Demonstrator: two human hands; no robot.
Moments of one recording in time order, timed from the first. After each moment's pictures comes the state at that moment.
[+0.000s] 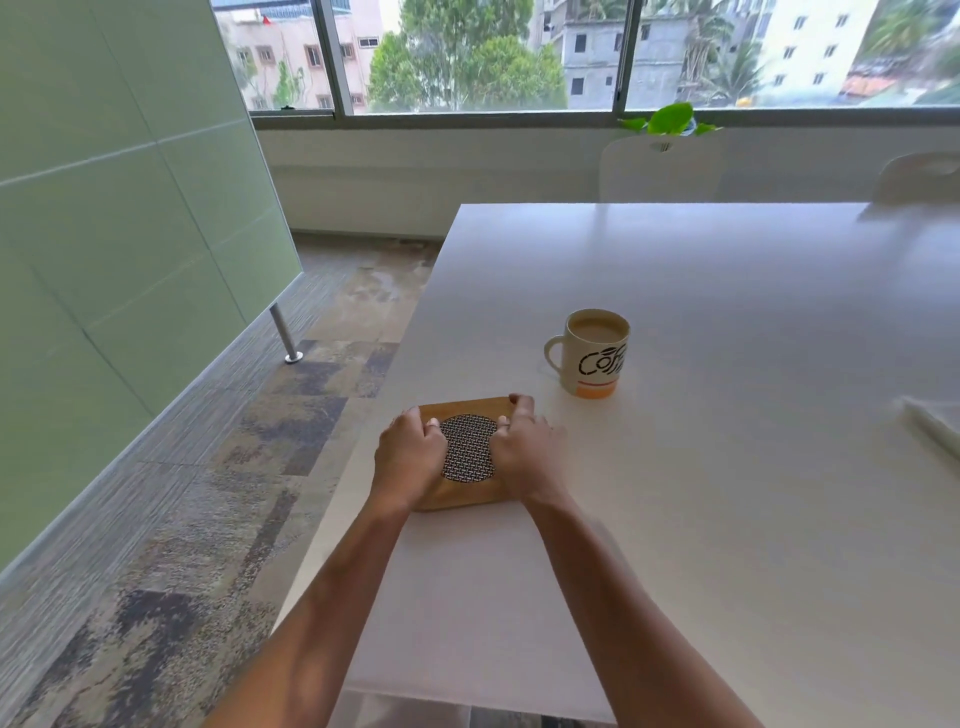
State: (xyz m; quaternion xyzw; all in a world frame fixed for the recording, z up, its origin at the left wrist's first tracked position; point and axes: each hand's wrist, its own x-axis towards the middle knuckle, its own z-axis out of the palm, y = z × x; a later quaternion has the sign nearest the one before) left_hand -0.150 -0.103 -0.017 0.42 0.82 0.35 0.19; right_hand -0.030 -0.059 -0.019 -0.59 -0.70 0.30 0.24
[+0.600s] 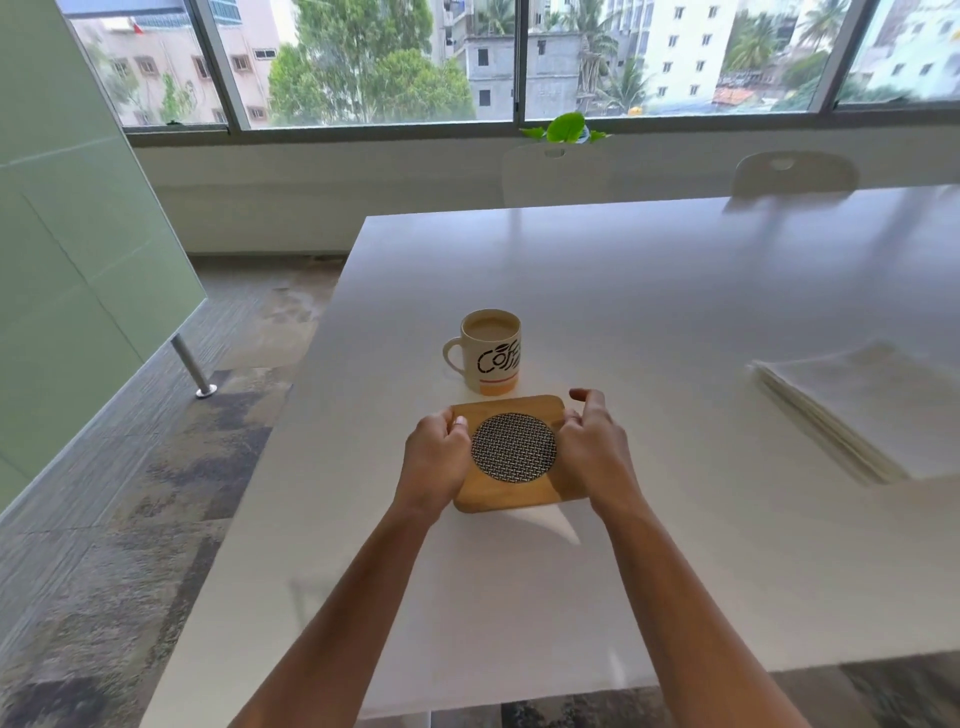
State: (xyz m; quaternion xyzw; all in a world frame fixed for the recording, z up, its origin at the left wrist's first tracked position) left_hand -0.033 -0.081 -0.008 0.47 0.69 0.43 0.34; right_hand 0.125 -0.055 -0.005 -0.65 -0.58 0.33 0.37
